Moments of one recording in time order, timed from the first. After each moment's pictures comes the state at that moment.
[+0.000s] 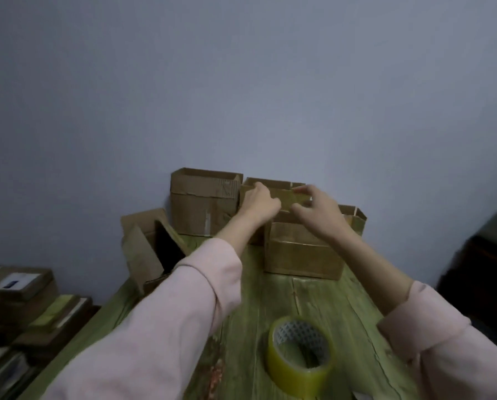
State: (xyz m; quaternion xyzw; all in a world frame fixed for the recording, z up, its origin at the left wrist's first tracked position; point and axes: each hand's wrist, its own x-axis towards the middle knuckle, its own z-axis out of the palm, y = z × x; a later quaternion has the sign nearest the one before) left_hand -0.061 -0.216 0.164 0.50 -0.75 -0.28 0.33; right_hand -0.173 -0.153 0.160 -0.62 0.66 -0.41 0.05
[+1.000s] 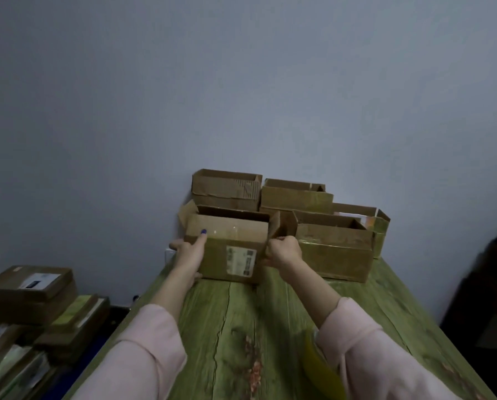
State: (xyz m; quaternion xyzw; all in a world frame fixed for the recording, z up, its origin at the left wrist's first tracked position) left_hand 0.088 -0.263 0.048 0.56 -0.41 -0.52 0.50; right_hand -0.084 -0.219 0.069 -0.40 0.69 -0.50 0.33
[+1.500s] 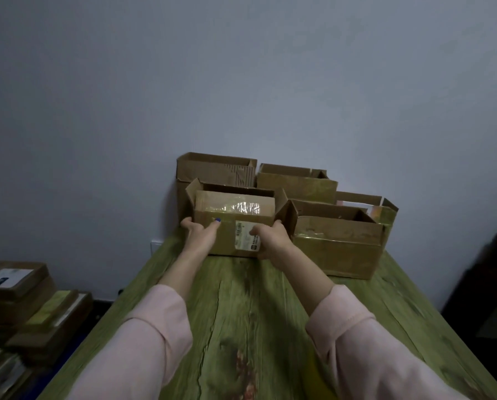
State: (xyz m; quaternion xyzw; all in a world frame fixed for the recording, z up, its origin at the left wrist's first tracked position) left_hand 0.042 -0.314 0.045 0.56 -0.48 -0.48 0.47; right_hand -0.097 -0.275 0.059 -0.39 0.65 -0.48 0.43
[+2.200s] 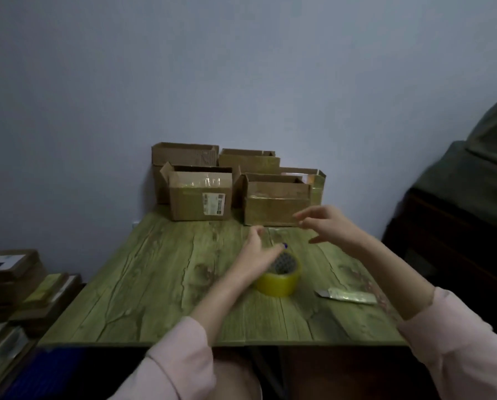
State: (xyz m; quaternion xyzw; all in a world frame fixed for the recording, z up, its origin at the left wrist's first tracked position) left_hand -0.025 -0.069 0.041 0.39 -0.74 -0.45 0.31; right_hand -0.177 -0.009 0.109 -0.57 0.69 -0.39 0.21
